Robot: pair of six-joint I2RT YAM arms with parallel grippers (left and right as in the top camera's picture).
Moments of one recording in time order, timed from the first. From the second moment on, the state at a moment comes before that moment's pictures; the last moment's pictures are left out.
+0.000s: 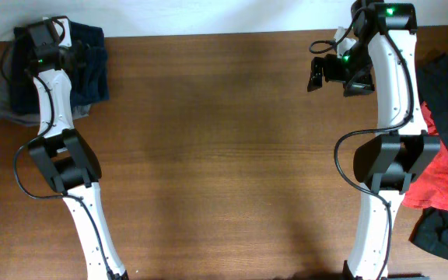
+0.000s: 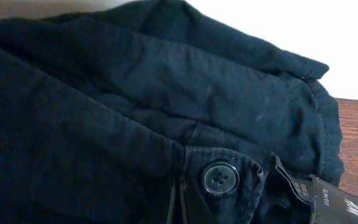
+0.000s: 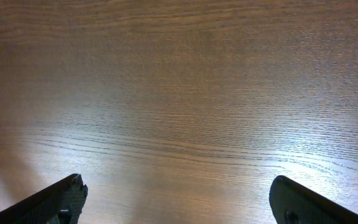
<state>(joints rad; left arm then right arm) 0.28 2.83 2.68 -0.56 0.05 0.13 -0.05 2.38 2.55 -1.69 -0.22 0.02</state>
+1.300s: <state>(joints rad) 0.45 2.78 2.66 -0.77 -0.04 0.12 -0.05 2.38 2.55 -1.69 -0.22 0.02</state>
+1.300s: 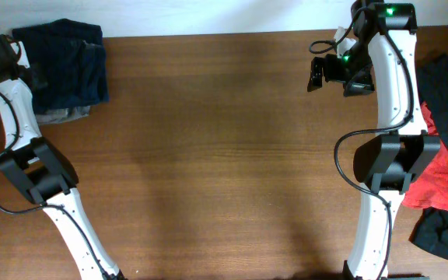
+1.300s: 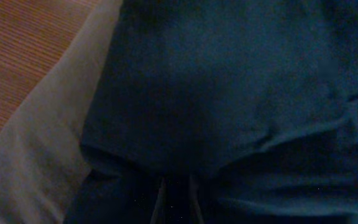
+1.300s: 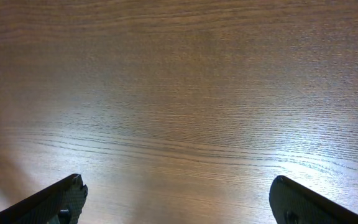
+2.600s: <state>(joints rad) 0.28 2.33 2.81 -1.22 -0.04 0.12 0.15 1.67 2.25 -1.69 -0.19 0.06</state>
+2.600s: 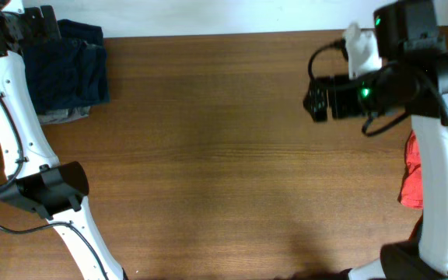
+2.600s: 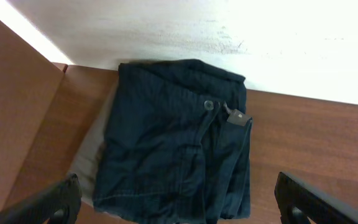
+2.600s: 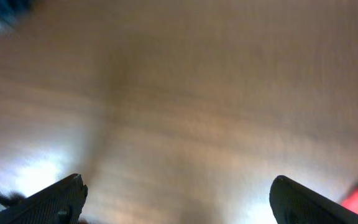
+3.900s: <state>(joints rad) 0.28 2.33 2.81 -1.22 -0.04 0.12 0.15 1.54 2.08 -1.68 -0.08 0.06</state>
